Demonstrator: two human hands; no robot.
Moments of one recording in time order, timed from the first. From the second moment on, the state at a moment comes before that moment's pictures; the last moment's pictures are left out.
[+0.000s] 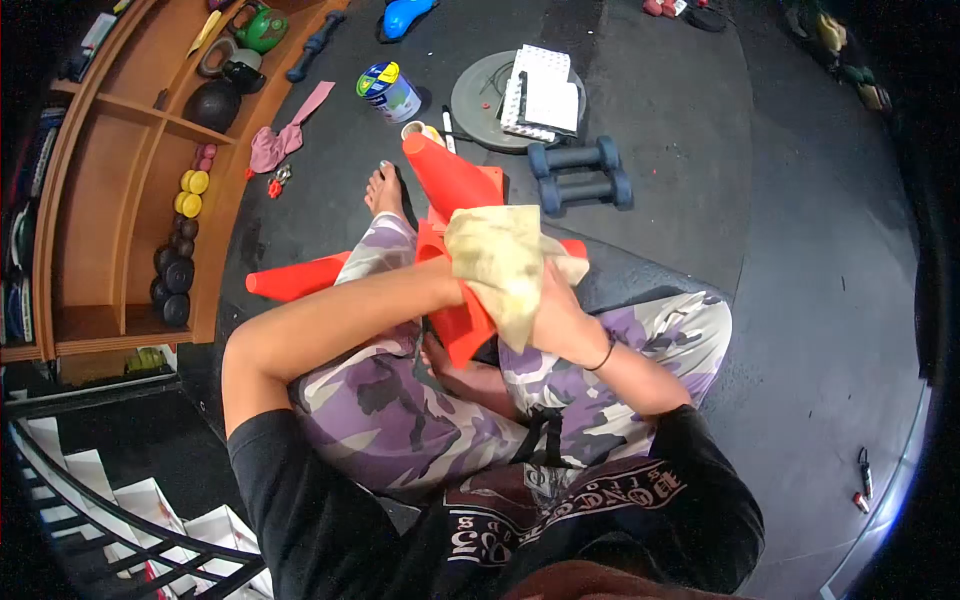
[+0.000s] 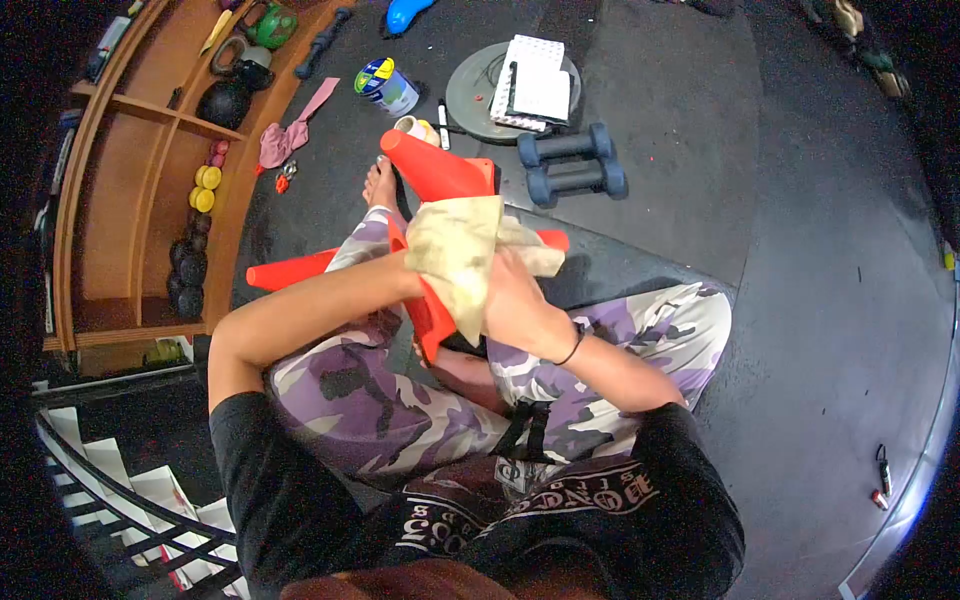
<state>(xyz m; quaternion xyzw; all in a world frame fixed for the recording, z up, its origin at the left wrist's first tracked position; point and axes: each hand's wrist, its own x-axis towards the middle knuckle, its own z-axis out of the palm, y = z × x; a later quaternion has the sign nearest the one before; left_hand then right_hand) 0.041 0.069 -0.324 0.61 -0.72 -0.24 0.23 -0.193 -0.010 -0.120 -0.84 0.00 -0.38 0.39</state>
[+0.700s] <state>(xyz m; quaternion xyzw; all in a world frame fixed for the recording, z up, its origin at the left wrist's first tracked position) 0.199 0.042 -0.250 0.58 -0.75 -0.22 0.23 -0.217 -0.031 -0.135 -0.79 0.02 -0.48 0.37</state>
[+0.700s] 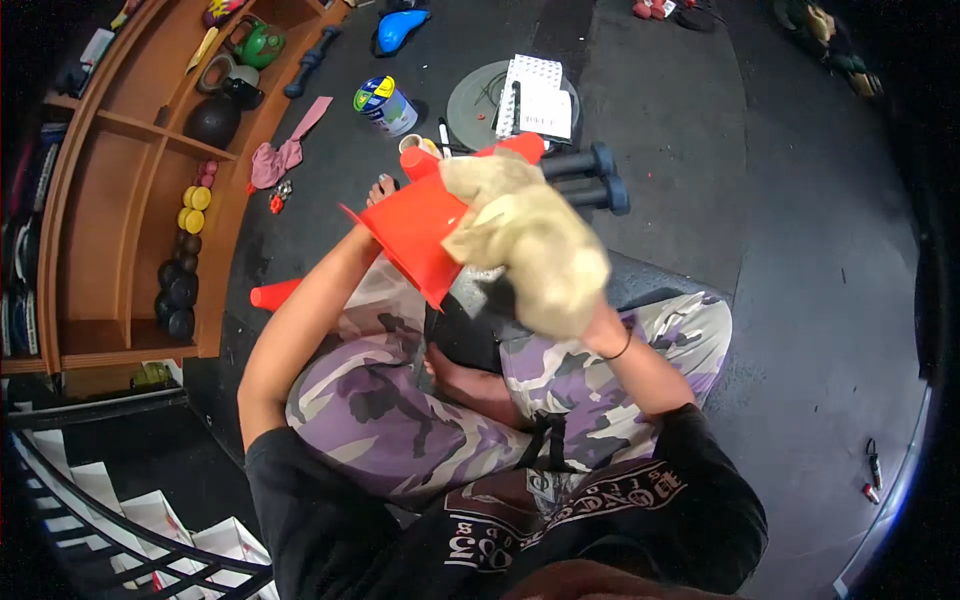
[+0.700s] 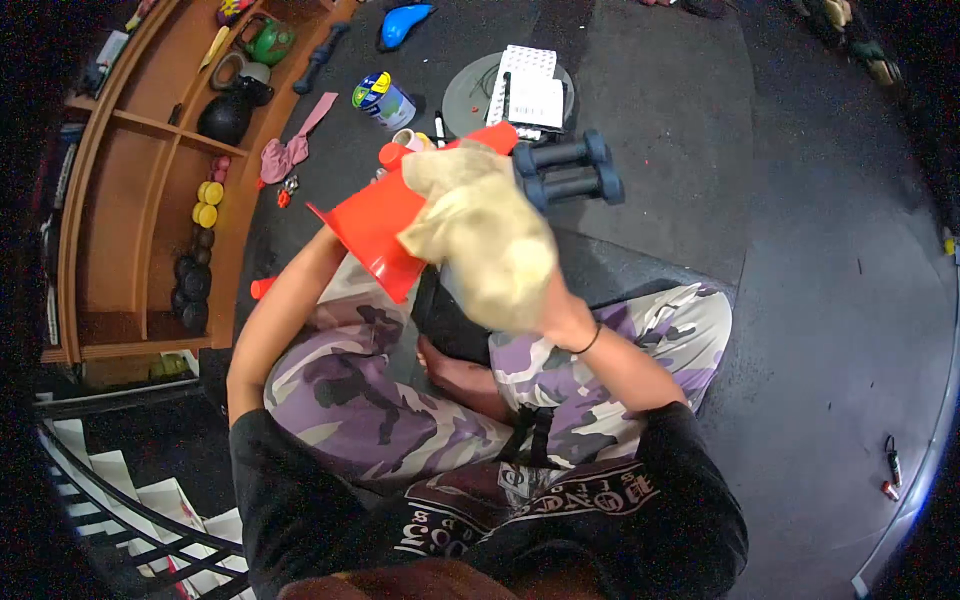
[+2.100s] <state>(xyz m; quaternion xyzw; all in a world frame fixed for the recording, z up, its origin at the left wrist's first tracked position) 0.118 0.043 -0.164 0.52 -0.82 -0.18 0.18 -0.196 0.062 -0.226 -0.92 -0.08 -0.39 0.07</state>
